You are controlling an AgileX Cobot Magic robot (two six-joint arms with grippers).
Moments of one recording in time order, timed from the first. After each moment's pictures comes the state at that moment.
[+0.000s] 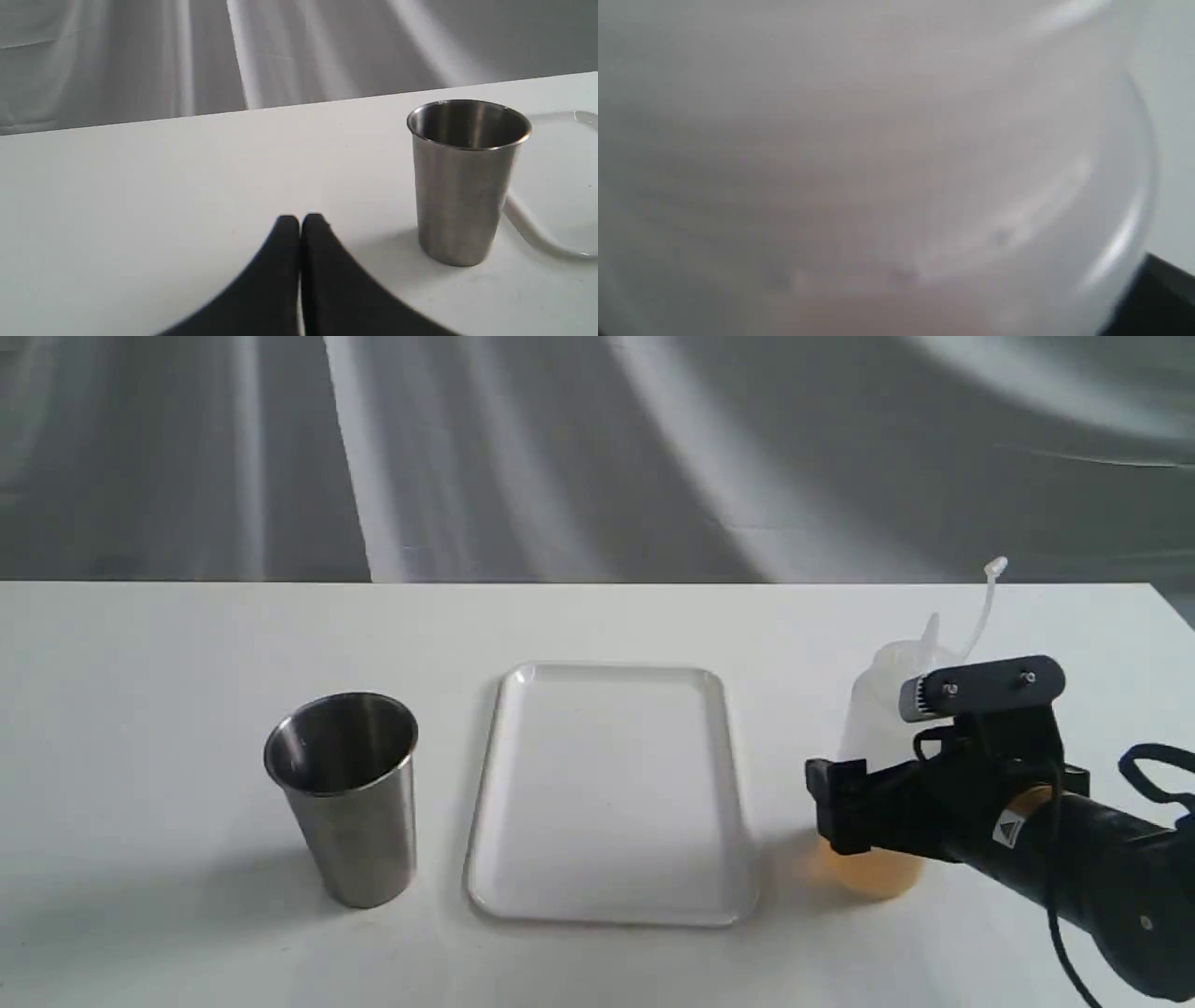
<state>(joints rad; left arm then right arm) -0.06 0.00 0.00 0.03 0.27 0.04 0.07 1.87 -0.62 -0.03 -0.64 0.04</state>
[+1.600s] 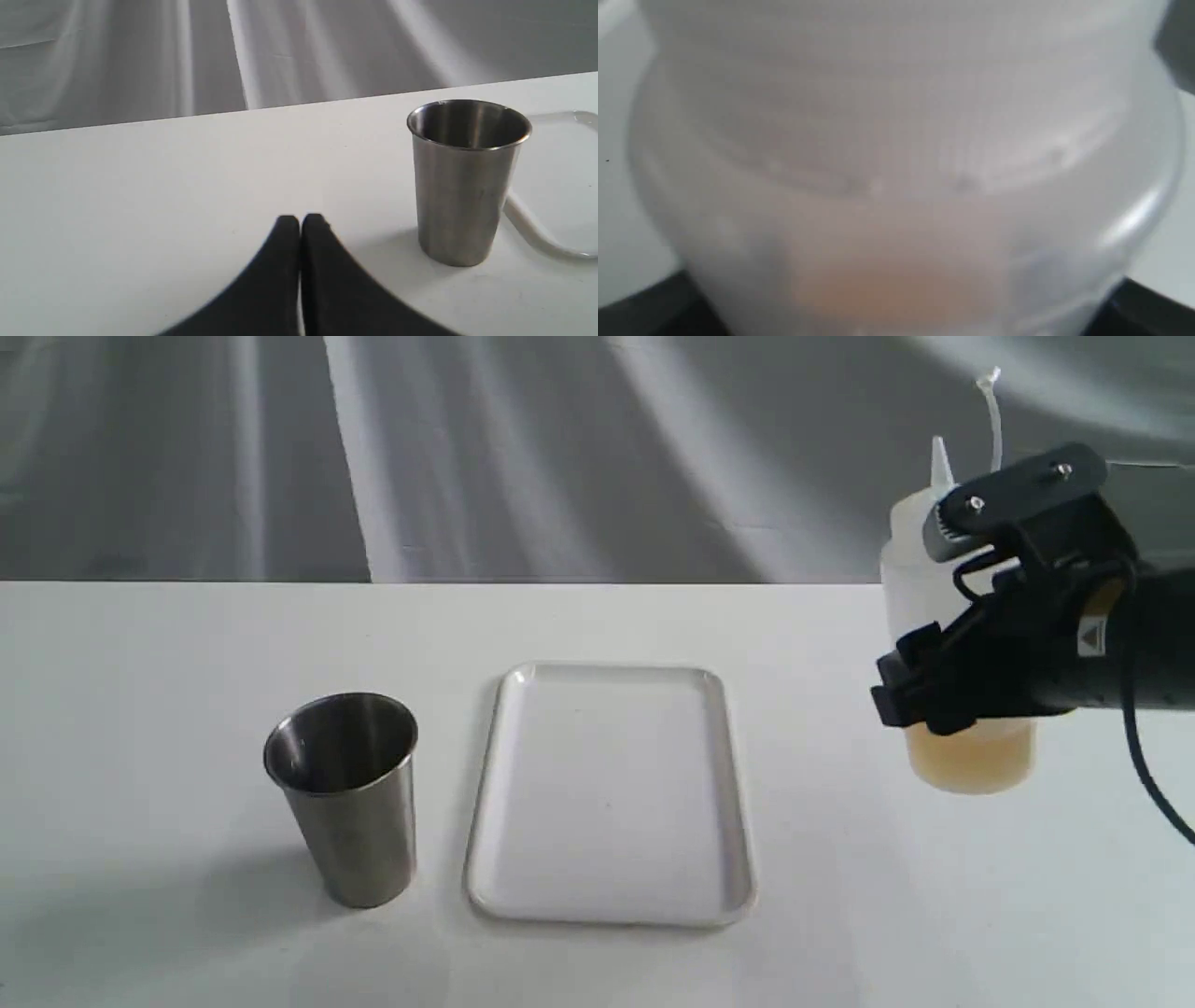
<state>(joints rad) -0.06 0.00 0.00 0.03 0.27 0.04 0.10 1.51 -0.91 -0.35 0.20 0.10</state>
